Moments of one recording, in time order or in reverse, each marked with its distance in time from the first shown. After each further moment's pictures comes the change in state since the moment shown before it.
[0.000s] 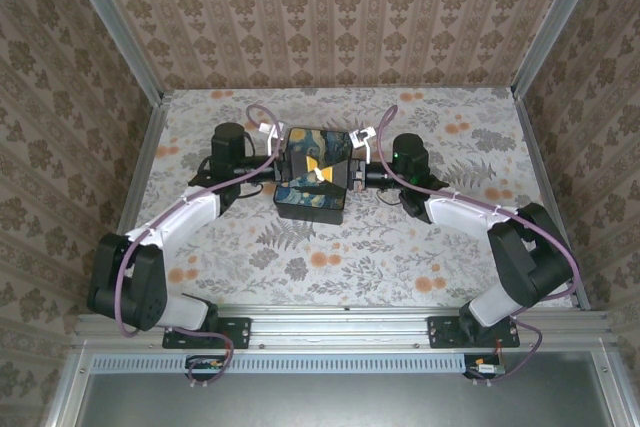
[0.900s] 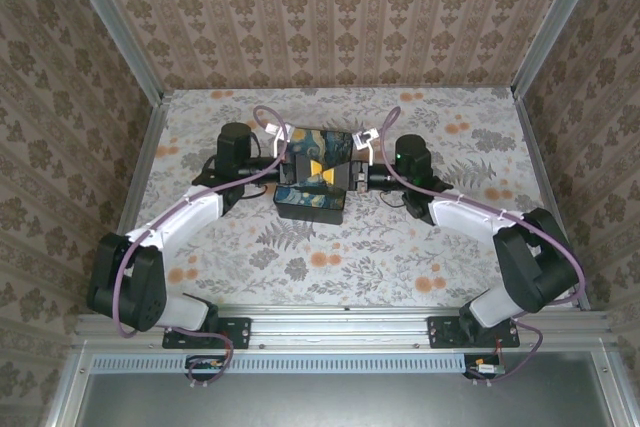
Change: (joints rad) left arm -0.037 0.000 0.015 -0.014 -0.037 0.034; right arm -0.011 -0.046 -0.045 -0.009 0.040 0.023
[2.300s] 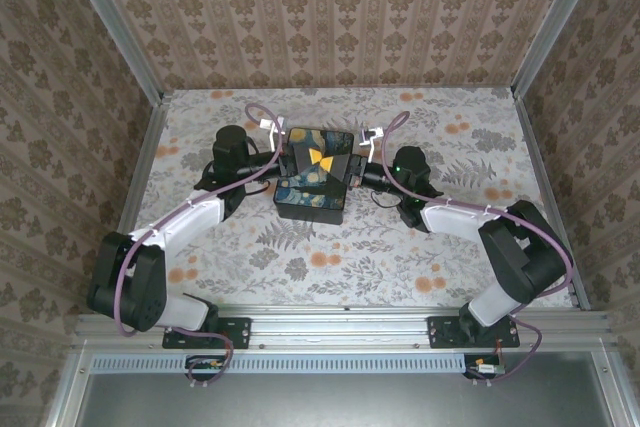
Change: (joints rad) left arm -0.006 0.000 -0.052 0.248 -0.063 -0.204; right arm 0.051 0.077 -0.040 0.314 0.174 0.226
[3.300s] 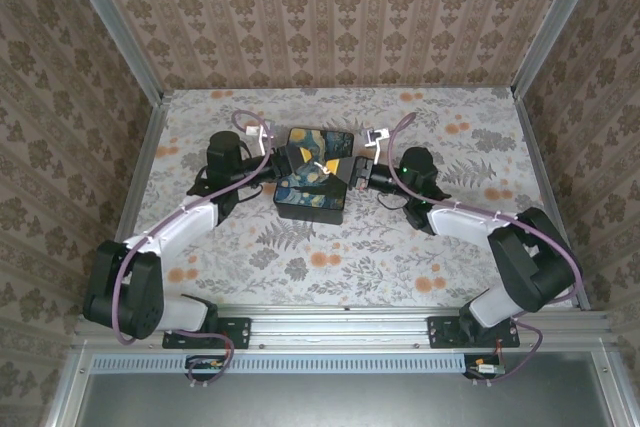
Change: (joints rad) left arm 0.049 -0.047 -0.053 -0.097 -0.135 0.012; right arm -0.036 -0.074 -0.035 -0.055 -0.034 -0.071
